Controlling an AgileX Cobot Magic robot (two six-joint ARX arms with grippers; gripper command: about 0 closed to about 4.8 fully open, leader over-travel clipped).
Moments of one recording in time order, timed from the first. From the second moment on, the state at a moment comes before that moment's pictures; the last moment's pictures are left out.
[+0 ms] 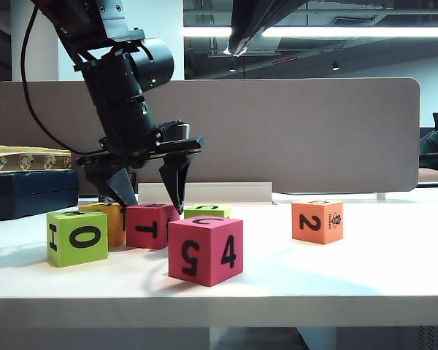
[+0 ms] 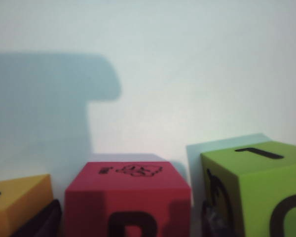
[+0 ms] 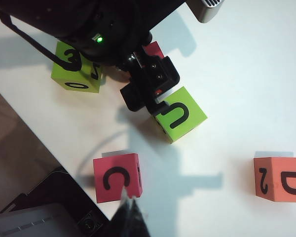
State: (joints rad) left arm -0.49 1.88 1.40 -0.61 0.02 -0.17; right arm 0.75 1.52 1.54 -0.92 -0.05 -0.03
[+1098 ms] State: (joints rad) left arm -0.60 1.86 1.52 -0.69 0.10 -0.12; right arm 0.68 1.46 1.54 -0.96 0.05 -0.03
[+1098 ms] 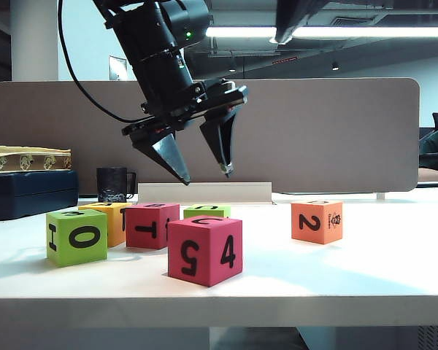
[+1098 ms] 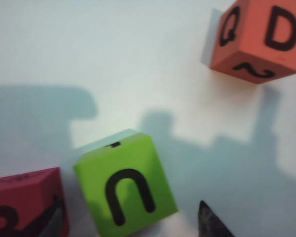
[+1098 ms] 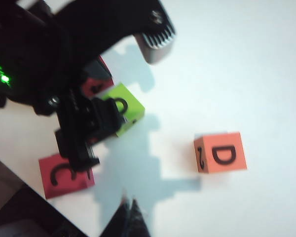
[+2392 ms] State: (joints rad) left arm -0.63 1.96 1.52 -0.69 0.09 -0.16; right arm 0.67 1.46 1.54 -1.00 0.05 -0.03
